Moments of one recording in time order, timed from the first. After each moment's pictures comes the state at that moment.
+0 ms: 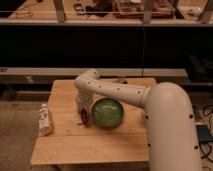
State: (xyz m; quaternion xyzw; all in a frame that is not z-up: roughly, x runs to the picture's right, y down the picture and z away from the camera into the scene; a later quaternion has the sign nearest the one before) arm -0.136 0.118 0.852 -0.14 -0.34 -0.69 0.62
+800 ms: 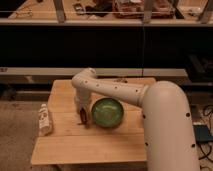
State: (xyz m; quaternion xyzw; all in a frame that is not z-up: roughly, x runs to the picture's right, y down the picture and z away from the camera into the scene) arm -0.141 0.122 0.851 -0.17 -0.34 -0.69 0.62
